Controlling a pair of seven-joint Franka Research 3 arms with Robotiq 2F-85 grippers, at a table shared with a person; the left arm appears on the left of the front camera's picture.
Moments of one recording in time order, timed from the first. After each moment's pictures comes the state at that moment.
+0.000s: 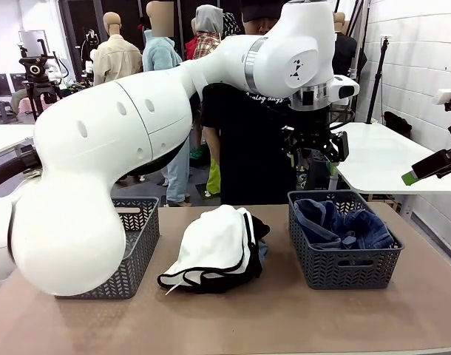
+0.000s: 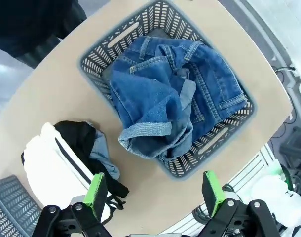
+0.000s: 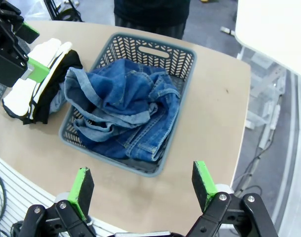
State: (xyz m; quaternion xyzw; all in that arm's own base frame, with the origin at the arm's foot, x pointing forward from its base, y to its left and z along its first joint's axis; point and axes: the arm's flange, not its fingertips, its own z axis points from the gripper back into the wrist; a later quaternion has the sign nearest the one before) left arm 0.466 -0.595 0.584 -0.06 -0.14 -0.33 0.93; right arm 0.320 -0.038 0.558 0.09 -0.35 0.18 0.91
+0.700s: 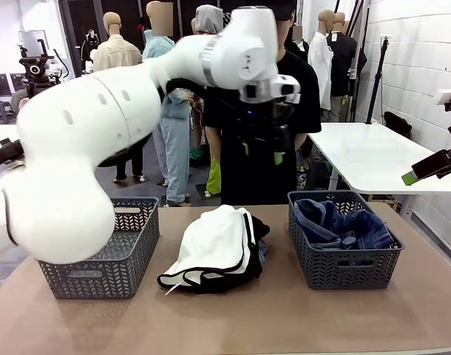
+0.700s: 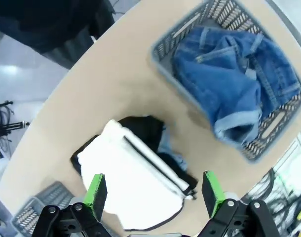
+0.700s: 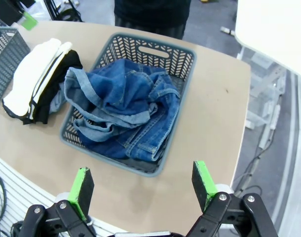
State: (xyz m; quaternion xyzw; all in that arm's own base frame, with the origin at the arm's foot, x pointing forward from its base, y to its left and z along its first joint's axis) left arm 0.561 -0.491 0.587 -0.03 -0.12 -0.38 0.92; right arm 0.320 -0.038 0.558 0.09 -0.35 0.18 0.91
